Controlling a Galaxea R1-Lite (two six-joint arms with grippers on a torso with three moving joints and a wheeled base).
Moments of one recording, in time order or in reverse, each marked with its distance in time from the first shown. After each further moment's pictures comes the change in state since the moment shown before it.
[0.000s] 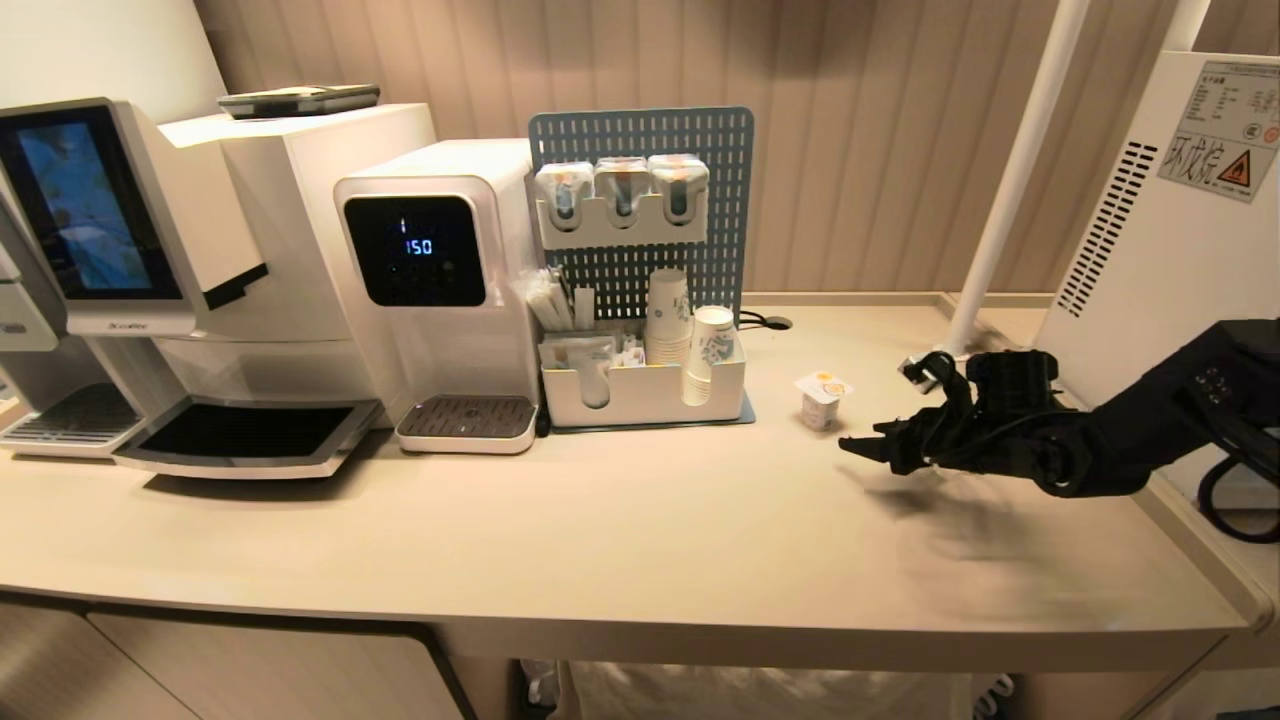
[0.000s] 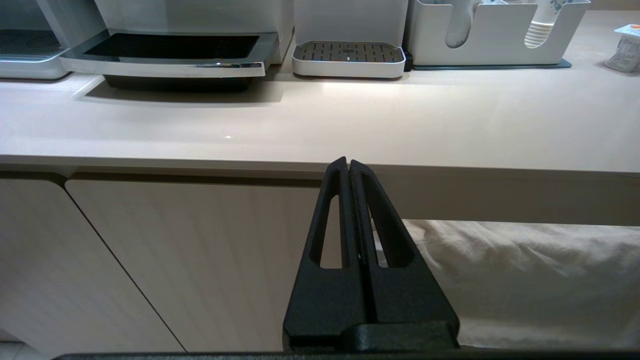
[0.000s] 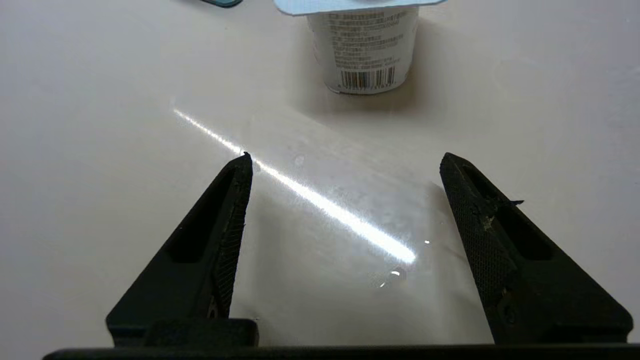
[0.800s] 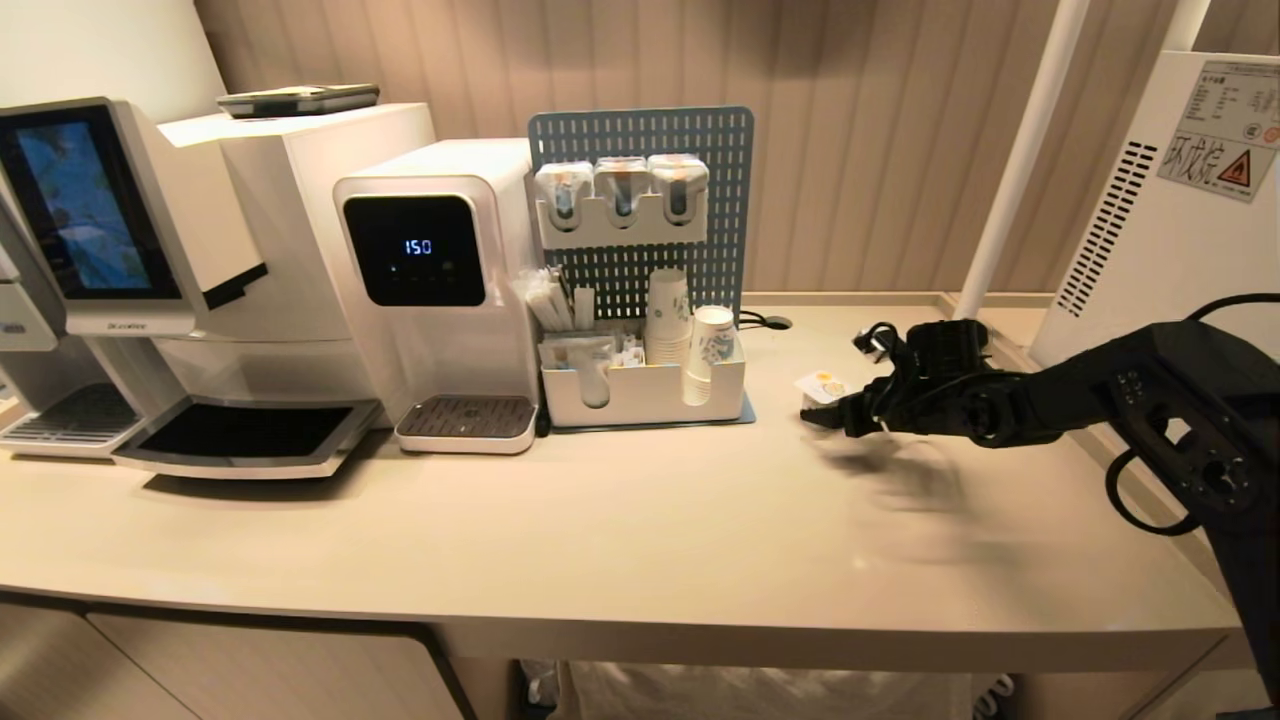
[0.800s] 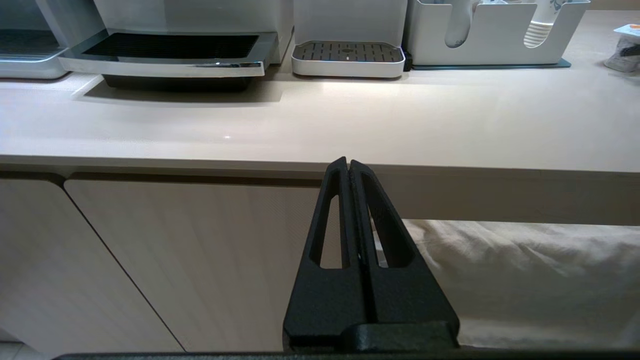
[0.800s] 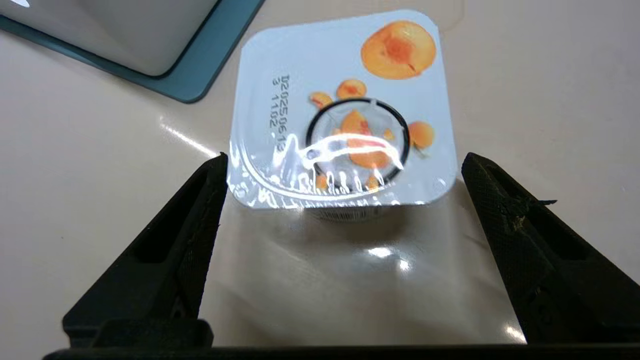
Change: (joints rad) left arm 0.000 0.000 0.000 0.000 0.000 0.000; right arm 0.068 0.152 -0.421 0.259 -0.104 0.051
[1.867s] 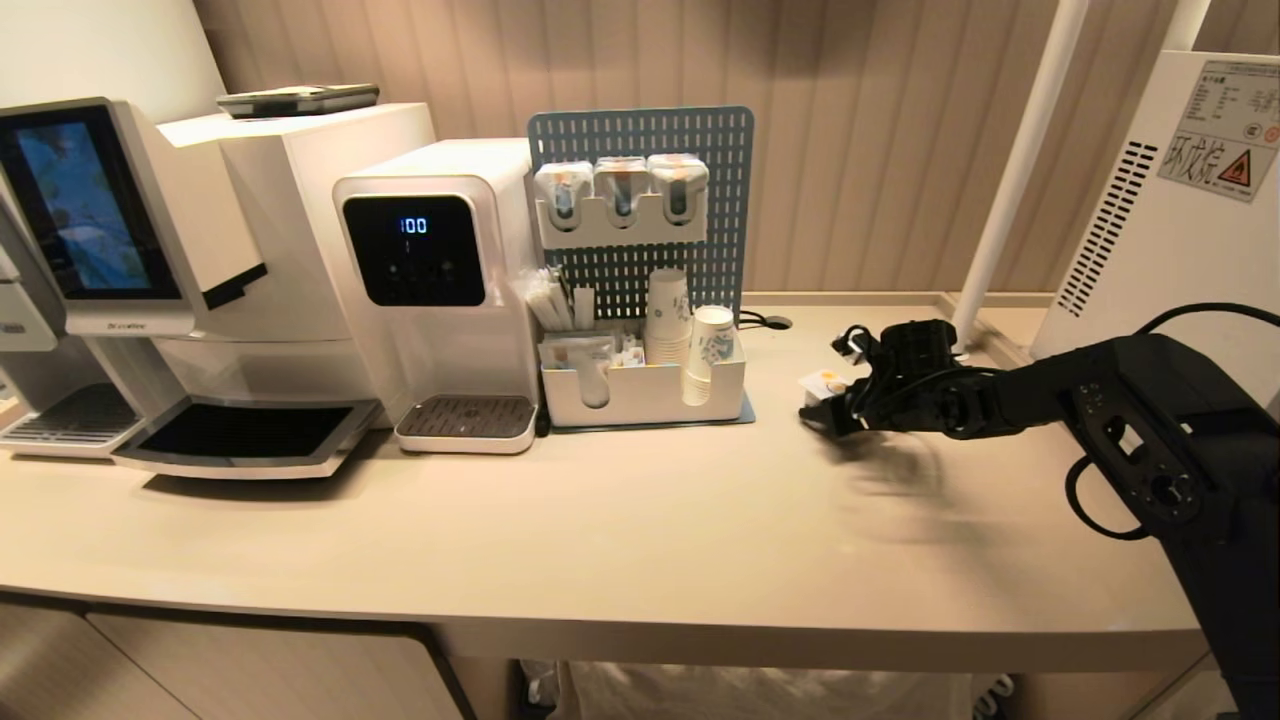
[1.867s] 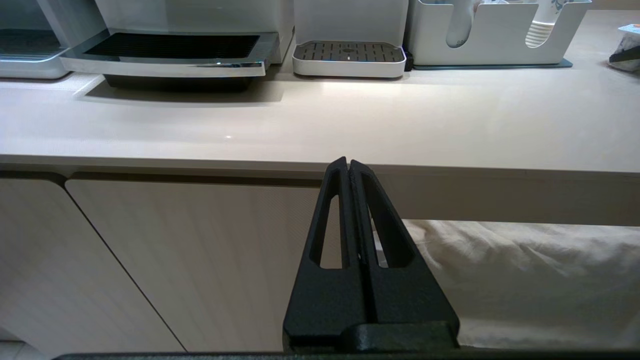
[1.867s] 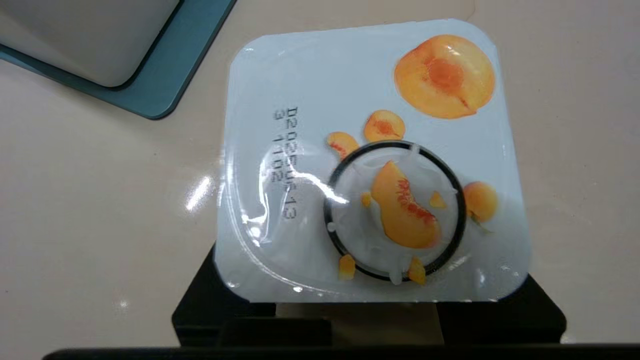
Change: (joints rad) left arm 0.001 0.000 0.000 0.000 0.000 0.000; right arm 0.036 0.079 -0.160 0.116 -0.070 -0.003
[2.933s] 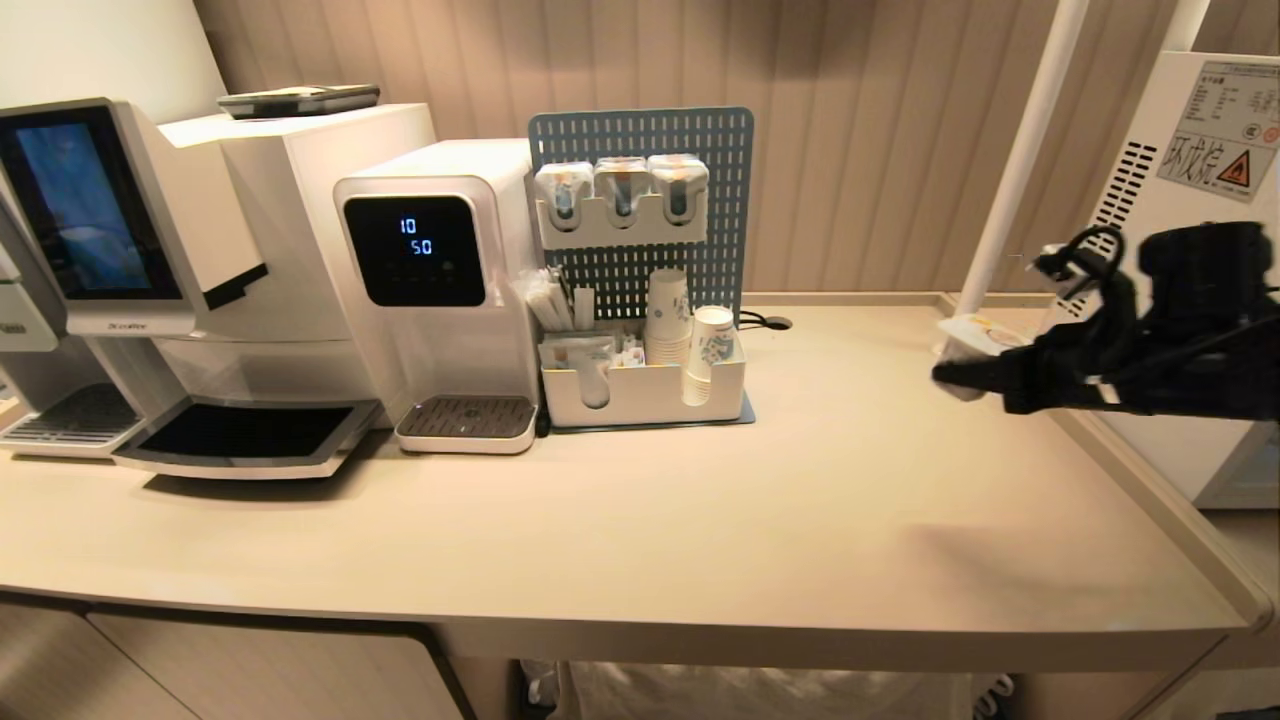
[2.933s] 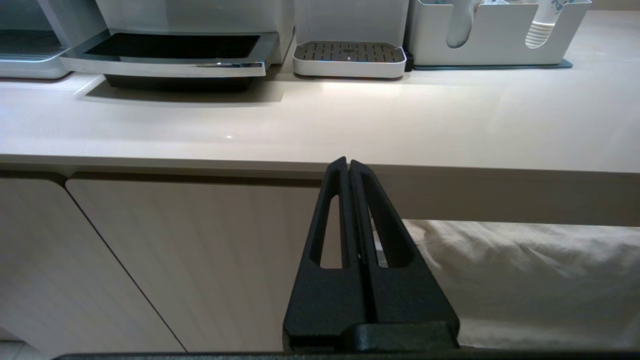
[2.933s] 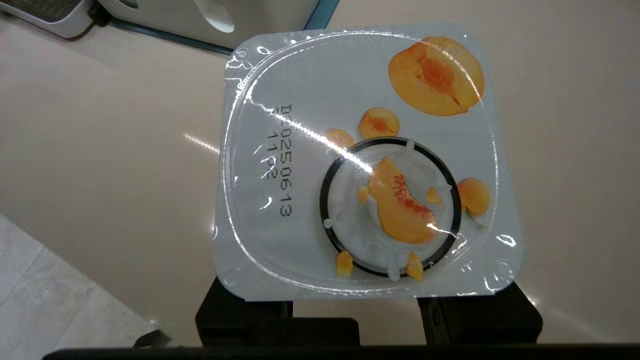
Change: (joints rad) left arm 0.000 0.000 0.000 0.000 0.000 0.000; right arm -0.123 -0.849 0.771 -0.012 0.121 0.023
